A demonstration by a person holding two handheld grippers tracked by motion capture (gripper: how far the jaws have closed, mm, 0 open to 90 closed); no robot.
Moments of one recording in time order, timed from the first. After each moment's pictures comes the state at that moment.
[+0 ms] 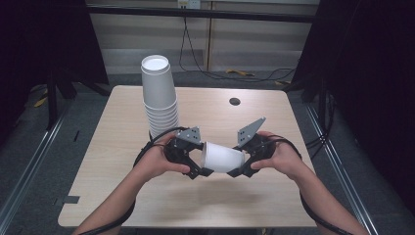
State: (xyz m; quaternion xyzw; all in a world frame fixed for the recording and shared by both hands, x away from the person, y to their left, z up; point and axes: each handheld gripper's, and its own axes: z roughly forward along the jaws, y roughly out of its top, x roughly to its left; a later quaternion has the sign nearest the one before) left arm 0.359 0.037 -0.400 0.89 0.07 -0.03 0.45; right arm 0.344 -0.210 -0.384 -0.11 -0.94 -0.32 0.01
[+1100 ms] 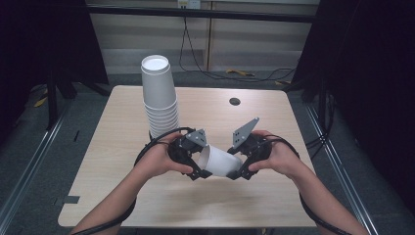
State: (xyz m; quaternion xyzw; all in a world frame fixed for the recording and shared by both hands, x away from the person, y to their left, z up) left arm 0.356 0.025 -0.393 0.93 0.06 -0.02 0.37; right arm 0.342 -0.198 -0.379 -0.11 -0.95 -0.29 0.00
